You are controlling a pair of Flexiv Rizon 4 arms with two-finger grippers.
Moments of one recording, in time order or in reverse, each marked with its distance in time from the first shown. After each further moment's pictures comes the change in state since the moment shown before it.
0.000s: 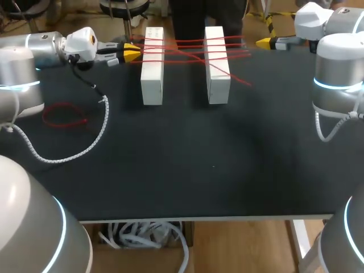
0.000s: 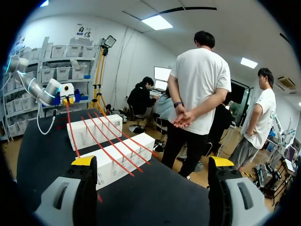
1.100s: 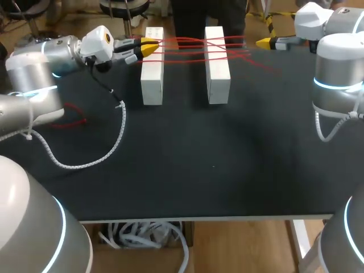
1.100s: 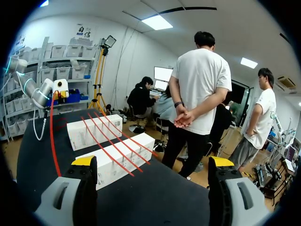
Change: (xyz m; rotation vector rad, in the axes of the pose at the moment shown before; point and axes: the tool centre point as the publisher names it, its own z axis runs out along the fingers) left arm 0.034 -0.041 0.059 0.151 -0.021 0.000; right arm 0.000 0.000 0.000 0.000 0.000 0.000
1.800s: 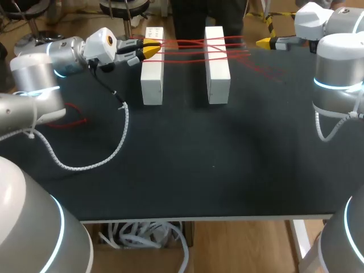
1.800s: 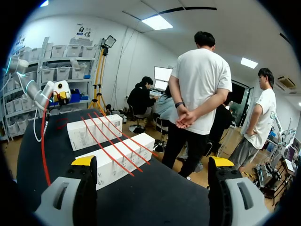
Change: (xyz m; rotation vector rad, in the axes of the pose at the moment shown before) left arm 0.003 0.003 0.004 0.047 0.084 0.067; right arm 0.000 0.000 0.000 0.000 0.000 0.000
